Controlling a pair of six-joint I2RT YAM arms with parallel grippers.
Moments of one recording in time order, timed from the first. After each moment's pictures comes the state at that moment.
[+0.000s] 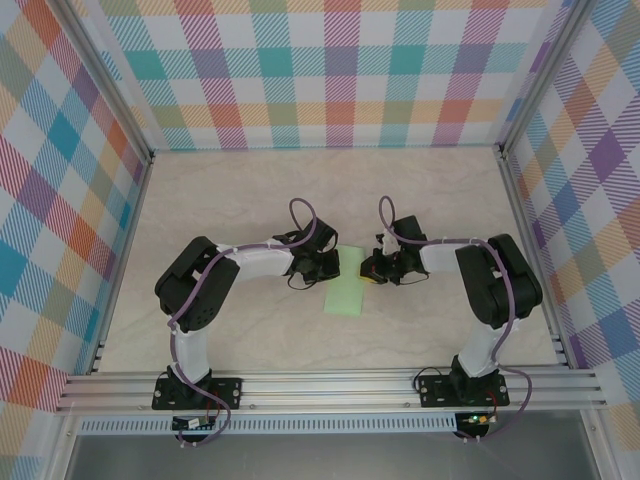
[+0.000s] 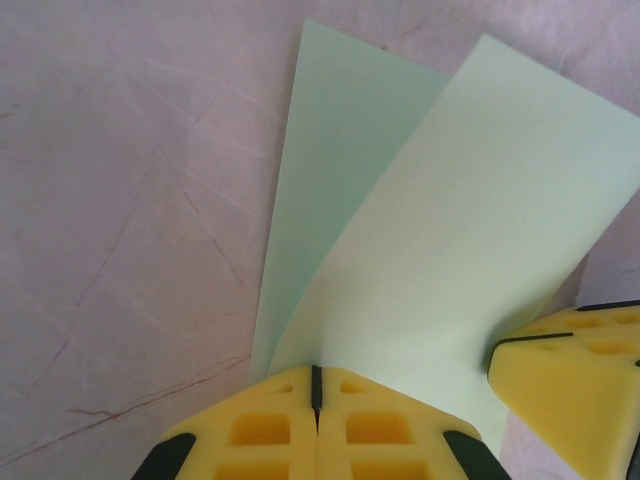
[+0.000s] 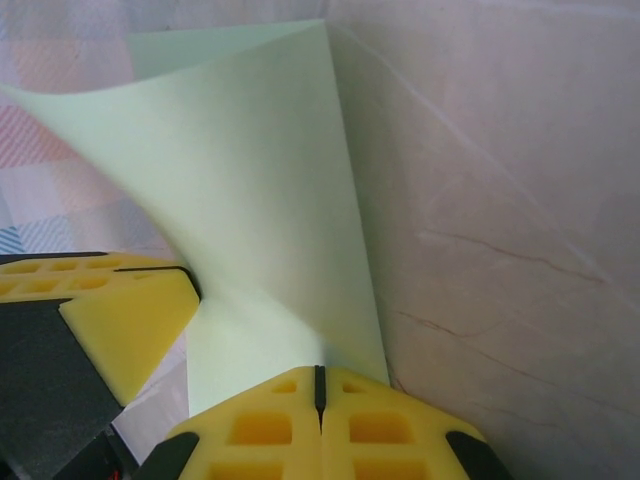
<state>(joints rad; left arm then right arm) -0.73 1.92 1.13 -0.27 0.17 -0.87 0.36 1.78 0.81 -0.13 -0.68 0.62</state>
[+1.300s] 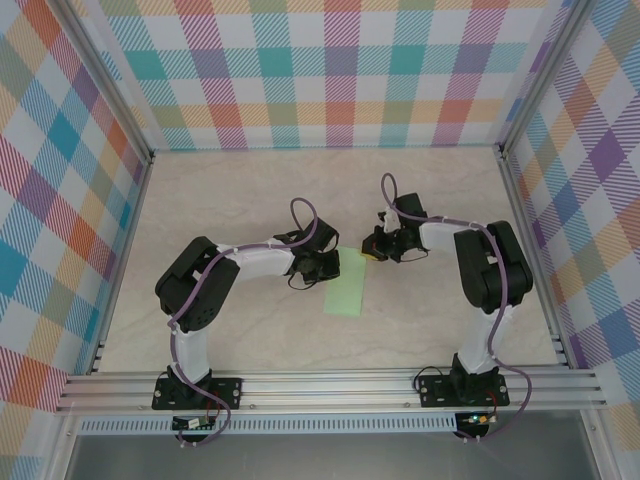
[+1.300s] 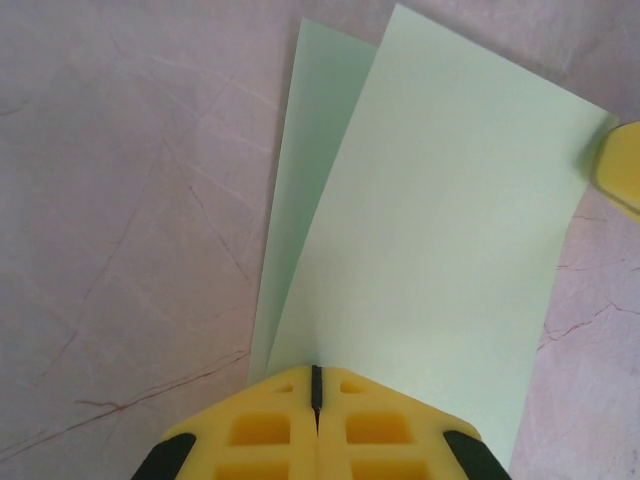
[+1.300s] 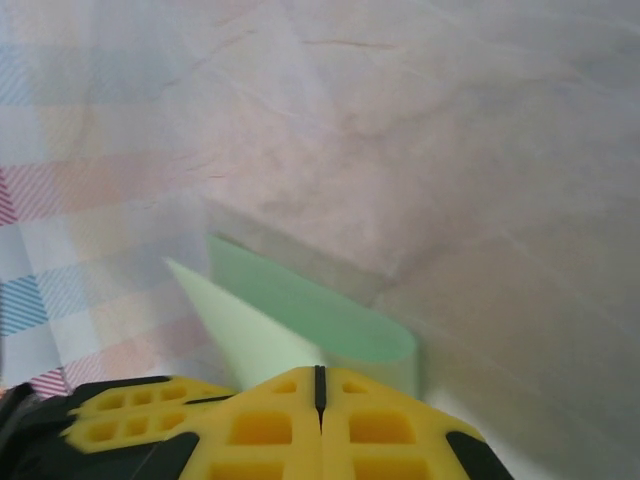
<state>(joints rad) -0.74 1.92 1.14 -0.30 0.16 -0.86 0.29 1.91 1.04 -0.25 -0.67 0.57</state>
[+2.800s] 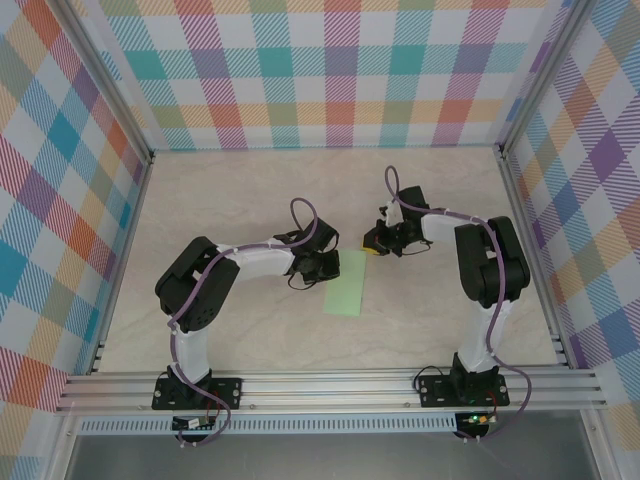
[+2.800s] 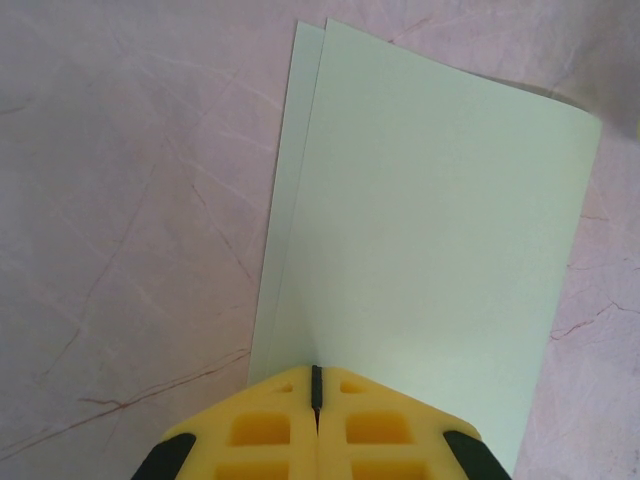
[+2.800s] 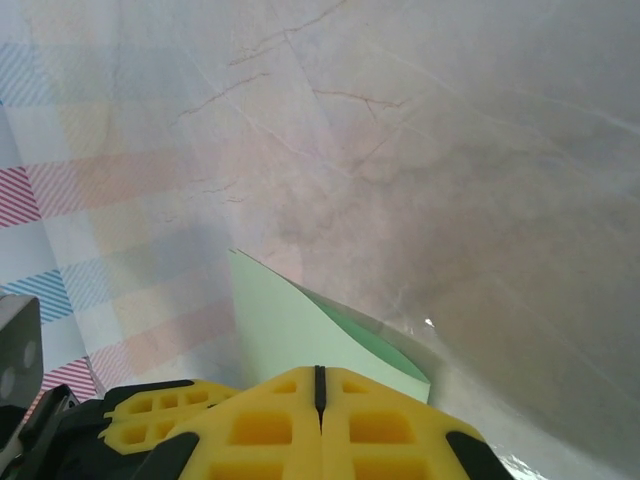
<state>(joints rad) -0.74 1.92 1.14 -0.30 0.16 -0.86 0.27 1.95 1.13 -0.33 -0.73 0.54</state>
